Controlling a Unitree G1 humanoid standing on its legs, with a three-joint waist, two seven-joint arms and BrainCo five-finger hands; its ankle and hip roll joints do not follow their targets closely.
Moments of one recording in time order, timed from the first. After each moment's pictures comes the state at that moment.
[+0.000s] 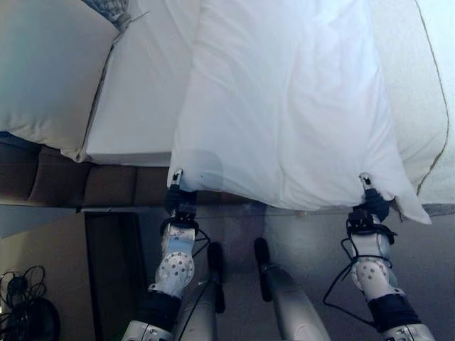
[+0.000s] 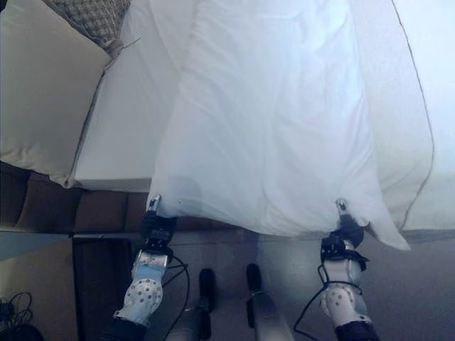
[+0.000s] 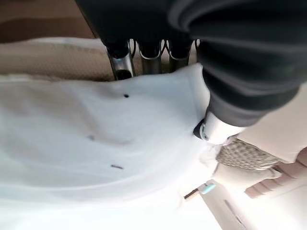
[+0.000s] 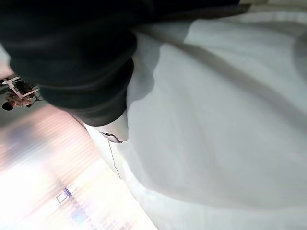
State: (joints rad) left arm -0.26 0.11 -0.16 0.11 -1.23 -0.29 0.34; right arm -0.21 -0.34 0.01 0.21 1.13 -0.39 -0.27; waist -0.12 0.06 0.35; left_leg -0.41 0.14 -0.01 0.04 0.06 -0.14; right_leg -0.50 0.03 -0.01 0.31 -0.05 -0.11
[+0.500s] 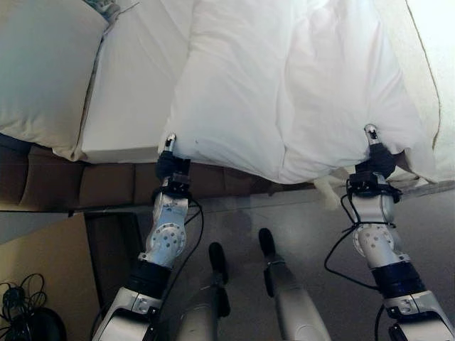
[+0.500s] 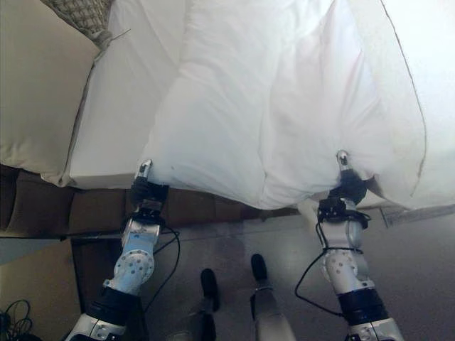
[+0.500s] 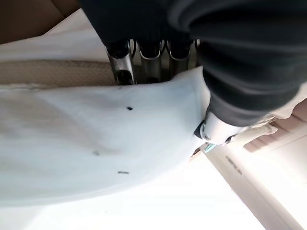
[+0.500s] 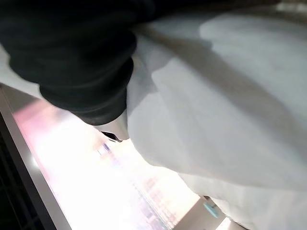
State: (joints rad) left arm -0.33 0.24 -0.17 -0.01 -1.22 -0.26 0.32; right arm -0.29 -0.44 0.04 -0.05 1.07 -0.35 -0.33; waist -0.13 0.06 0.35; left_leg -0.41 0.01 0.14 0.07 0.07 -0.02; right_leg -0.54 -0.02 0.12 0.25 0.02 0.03
